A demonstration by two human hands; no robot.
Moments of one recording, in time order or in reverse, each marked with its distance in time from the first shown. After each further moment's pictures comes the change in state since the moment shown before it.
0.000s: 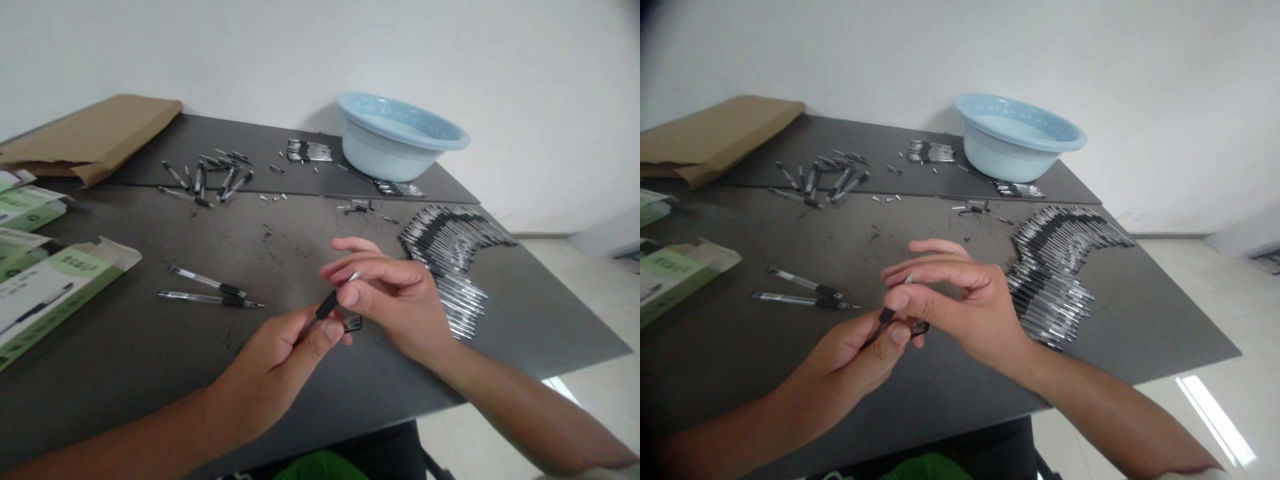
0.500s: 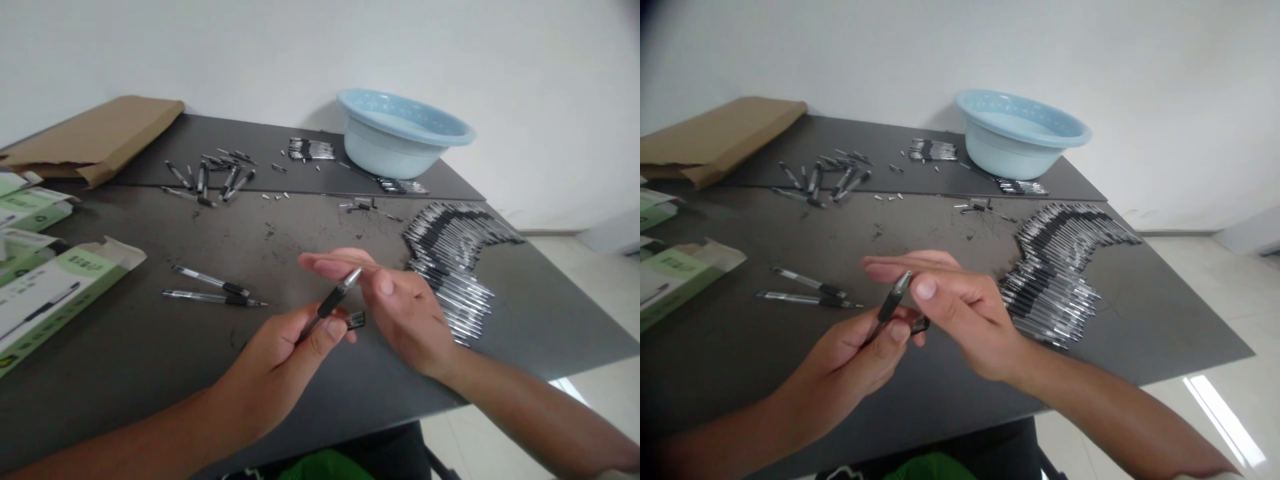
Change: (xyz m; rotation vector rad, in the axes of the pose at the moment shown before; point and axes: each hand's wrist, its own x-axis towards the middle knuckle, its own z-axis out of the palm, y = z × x) left_hand -0.002 0.000 0.002 -0.065 0.029 0.007; right_hand -0.004 -0.005 0.004 0.109 -0.115 0.056
